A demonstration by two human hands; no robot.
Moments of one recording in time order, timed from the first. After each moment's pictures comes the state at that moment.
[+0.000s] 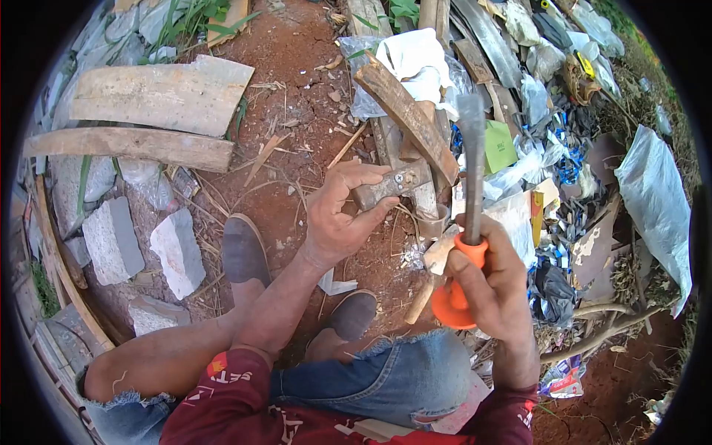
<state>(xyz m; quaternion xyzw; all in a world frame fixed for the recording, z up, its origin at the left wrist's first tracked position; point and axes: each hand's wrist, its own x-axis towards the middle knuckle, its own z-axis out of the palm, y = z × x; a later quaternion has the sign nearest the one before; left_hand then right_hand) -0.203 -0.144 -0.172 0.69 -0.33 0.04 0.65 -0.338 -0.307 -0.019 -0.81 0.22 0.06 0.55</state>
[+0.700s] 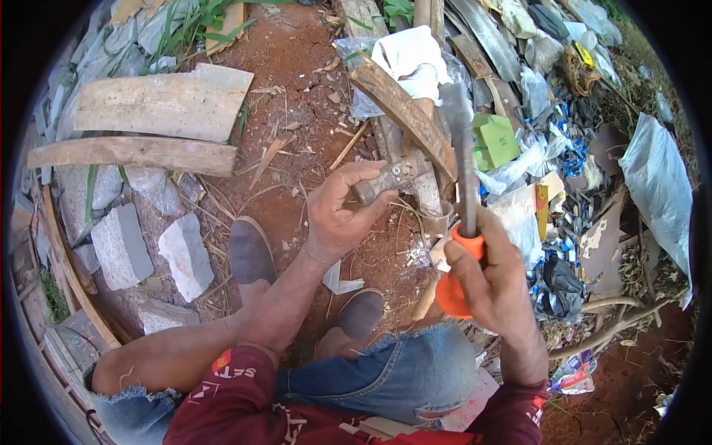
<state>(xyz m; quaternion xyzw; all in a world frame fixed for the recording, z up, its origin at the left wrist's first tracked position) -0.198 -0.149 -0.171 0.68 -0.29 0.02 0.67 -0.328 -0.305 -0.019 -0.88 0.16 0.07 0.44</state>
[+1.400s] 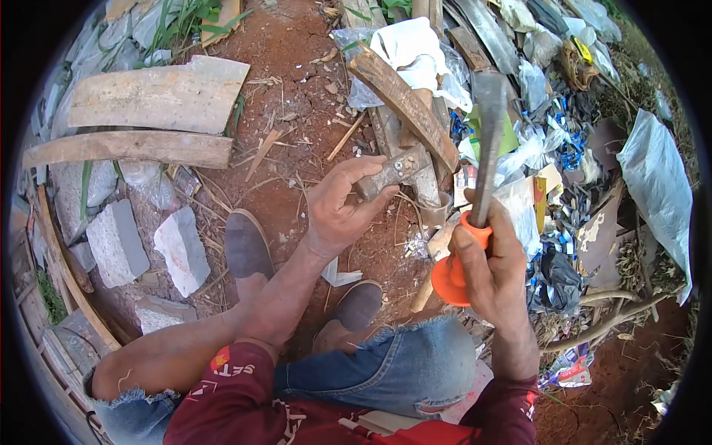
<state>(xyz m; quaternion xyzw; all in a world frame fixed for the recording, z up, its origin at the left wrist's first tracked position) -0.208 -0.146 -0.174 0.69 -0.32 0.06 0.64 -0.338 -0.298 -0.027 -0.85 0.20 -0.01 0.48</state>
